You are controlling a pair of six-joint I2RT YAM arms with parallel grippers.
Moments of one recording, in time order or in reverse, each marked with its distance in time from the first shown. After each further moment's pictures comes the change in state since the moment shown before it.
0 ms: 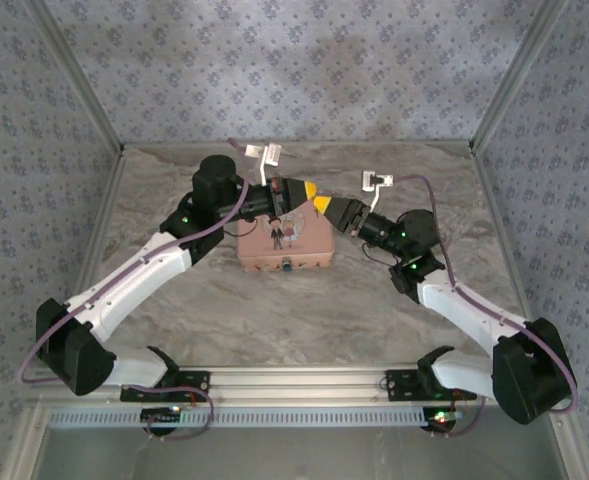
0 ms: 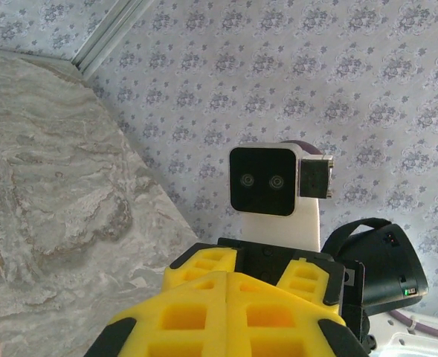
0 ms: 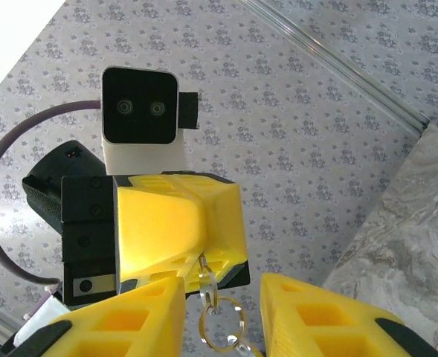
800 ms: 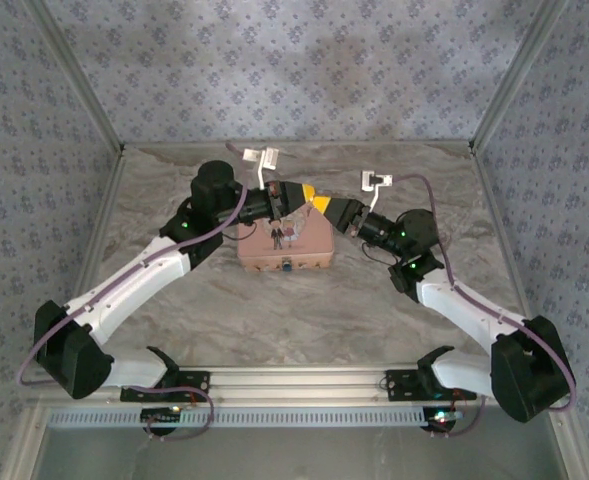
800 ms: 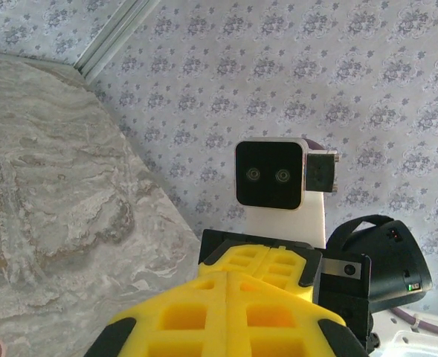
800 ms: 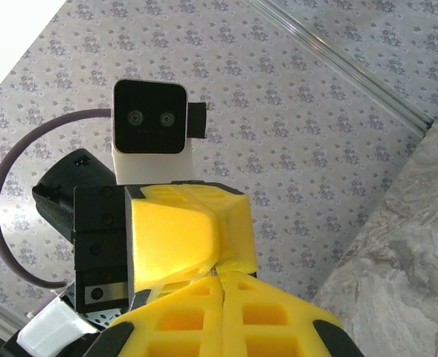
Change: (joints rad) left arm 0.000 -0.022 -0.053 0.046 -0.011 -0.007; right arm -0.003 0.005 0.001 0.008 -0.011 -0.003
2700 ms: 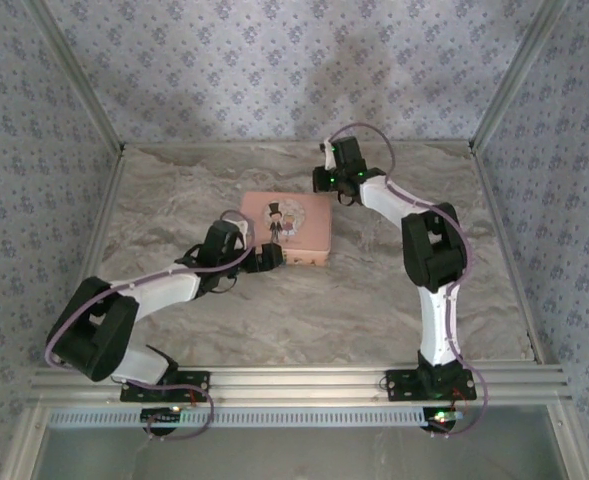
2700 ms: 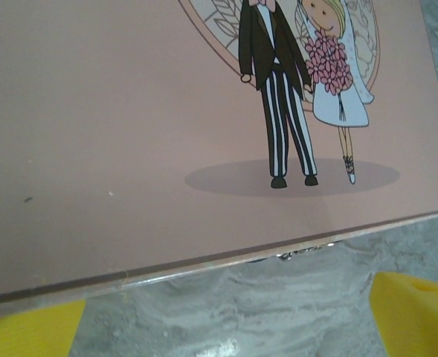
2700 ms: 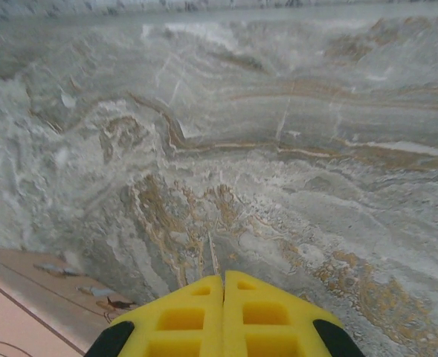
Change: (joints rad) left arm 0.130 0.111 -0.530 0.034 -0.322 0.184; right arm -0.085 0.933 0.973 -1.070 0.488 -0.888
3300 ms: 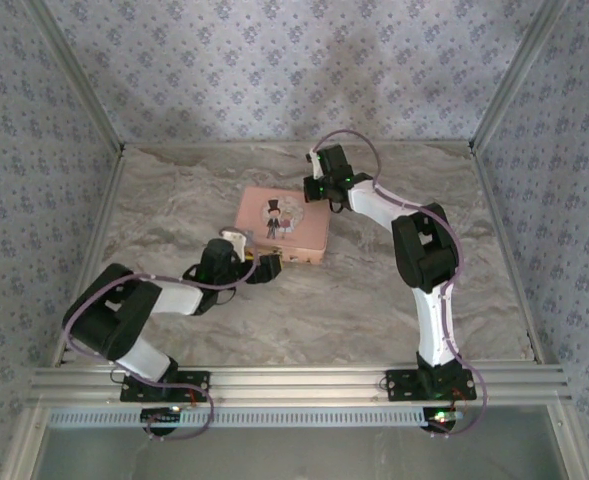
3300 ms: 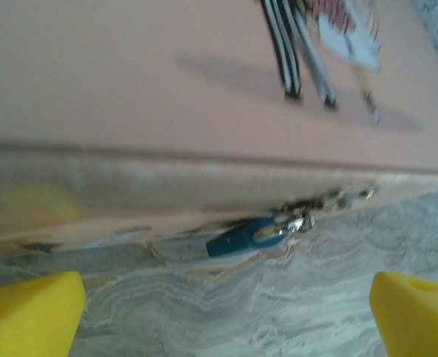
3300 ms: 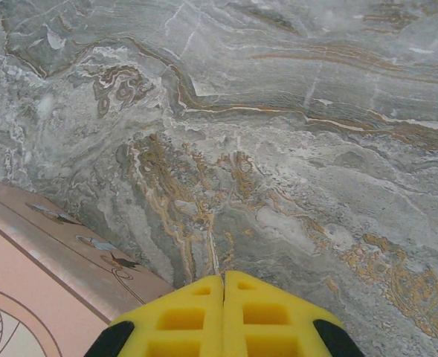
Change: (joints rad) left arm -0.012 0.131 -0.223 0.510 0.011 0.068; right arm 0.061 0.019 -0.008 -0.014 0.068 -0.079
